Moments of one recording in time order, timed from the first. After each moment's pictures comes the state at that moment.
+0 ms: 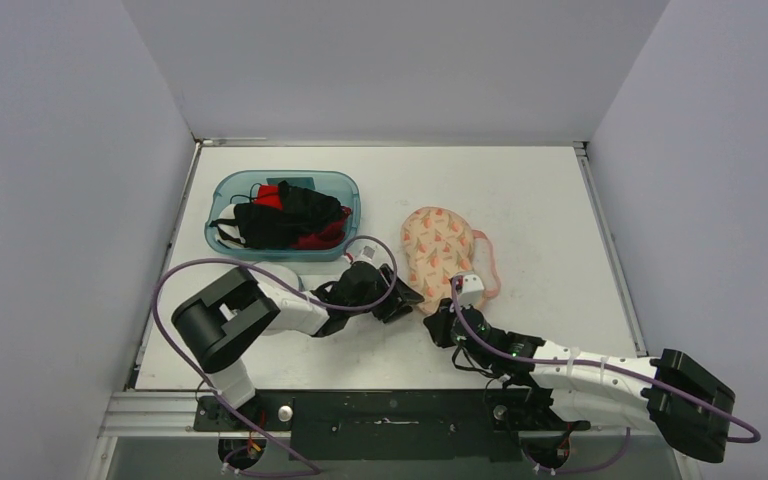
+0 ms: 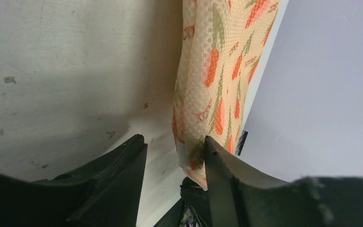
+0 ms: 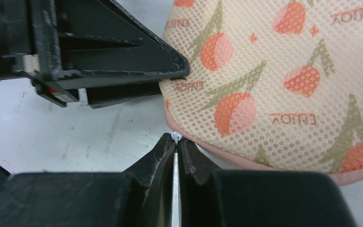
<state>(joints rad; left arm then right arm) -0.88 1.70 0.63 0.52 0.09 -1.41 1.03 0.98 0.24 0.16 0.37 0.67</state>
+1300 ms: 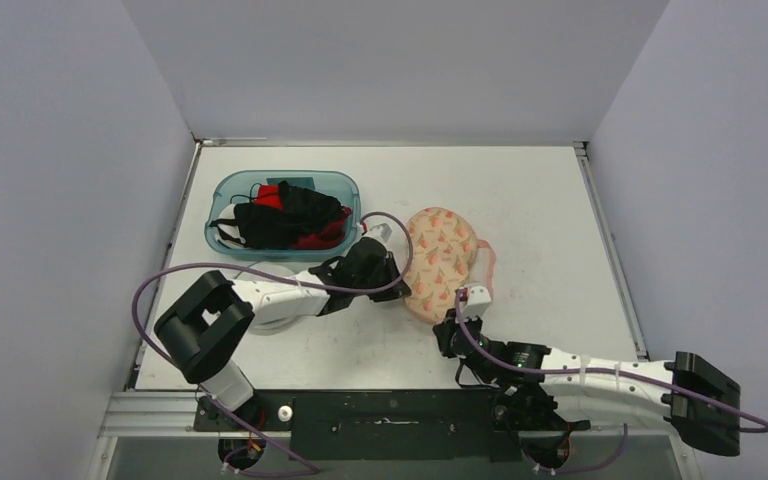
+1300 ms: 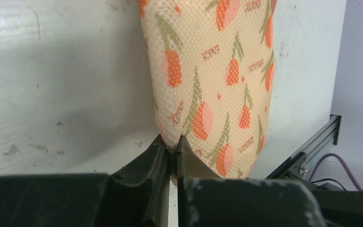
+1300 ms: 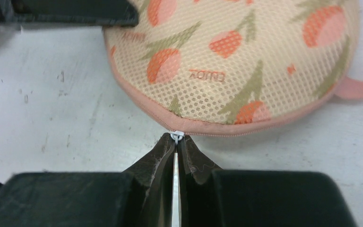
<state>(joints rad) -0.85 1.62 0.82 0.13 0.04 -0.95 1.15 0.85 0.24 -0.05 0.57 0.77</state>
